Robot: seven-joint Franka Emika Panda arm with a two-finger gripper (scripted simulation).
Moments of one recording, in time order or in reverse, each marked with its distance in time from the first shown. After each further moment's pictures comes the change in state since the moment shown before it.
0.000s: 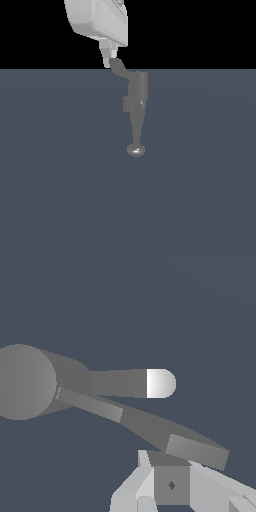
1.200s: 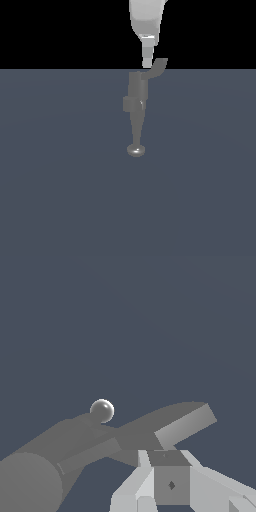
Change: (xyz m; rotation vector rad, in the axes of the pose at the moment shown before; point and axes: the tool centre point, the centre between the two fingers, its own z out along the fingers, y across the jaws) arm 0.078 -0.005 0.000 -0.002 0.001 -0.031
